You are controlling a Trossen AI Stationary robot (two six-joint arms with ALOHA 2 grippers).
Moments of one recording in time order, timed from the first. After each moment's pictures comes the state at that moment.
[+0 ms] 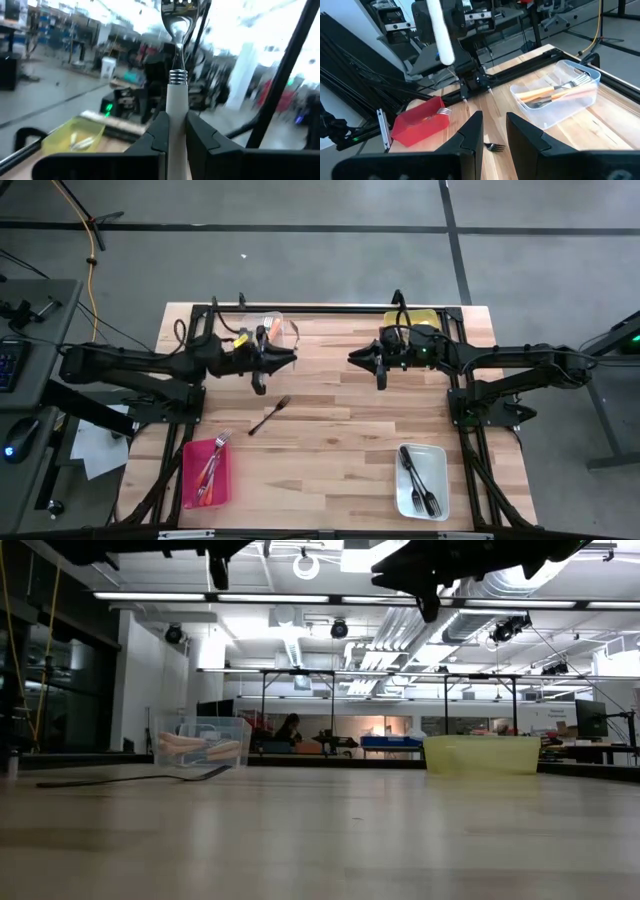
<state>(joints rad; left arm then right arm) 0.08 1.02 0.58 0.60 -0.03 -0.26 -0.17 1.13 0.75 0.23 -0.12 0.34</state>
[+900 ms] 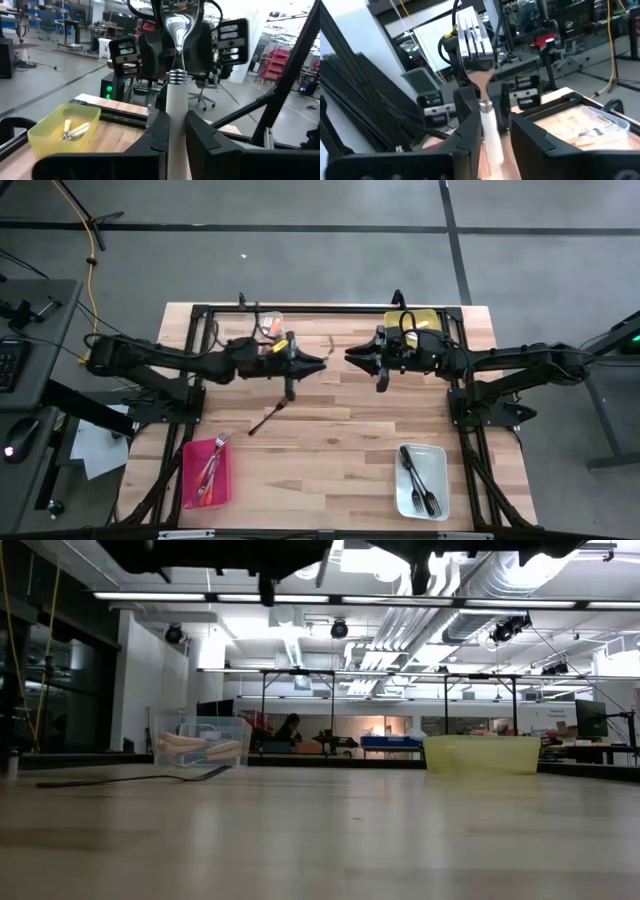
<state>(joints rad) 0.07 1.35 0.74 0.66 0.01 -0.20 -0.09 1.16 0.75 0.48 -0.04 0.35</state>
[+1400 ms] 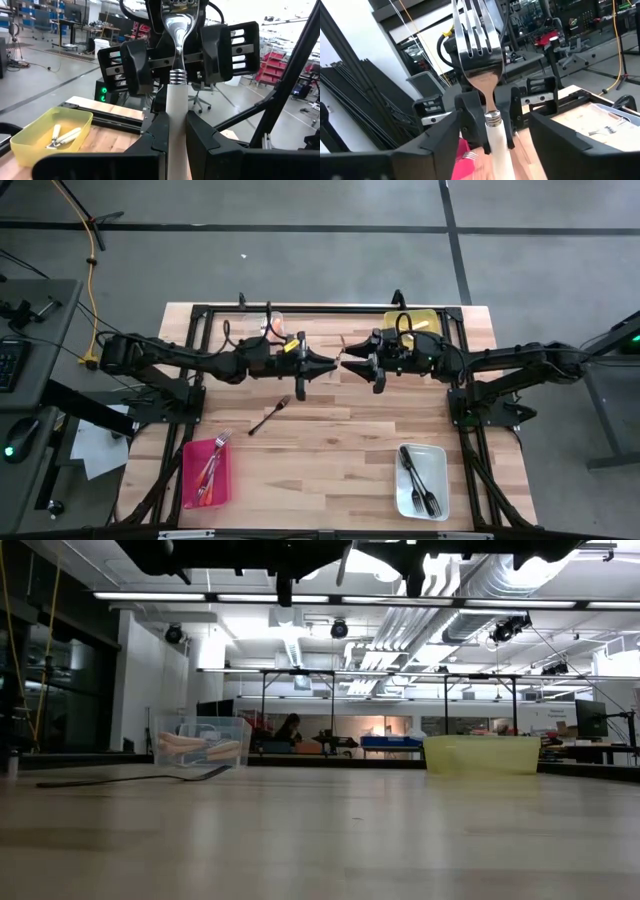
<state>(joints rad) 0.07 1.46 0.83 0.70 0.02 -0.22 -0.08 1.20 0.75 0.54 -0.03 0.39</state>
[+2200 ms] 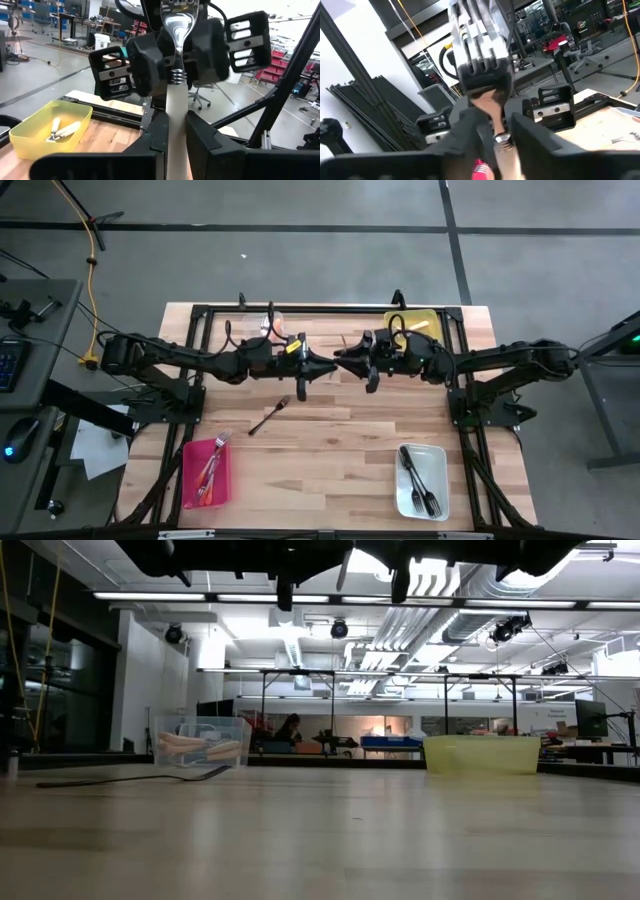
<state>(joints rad) 0.07 1.47 0.83 0.69 0.02 -0.23 -0.08 1.31 0.75 0.72 -0.05 0.47</state>
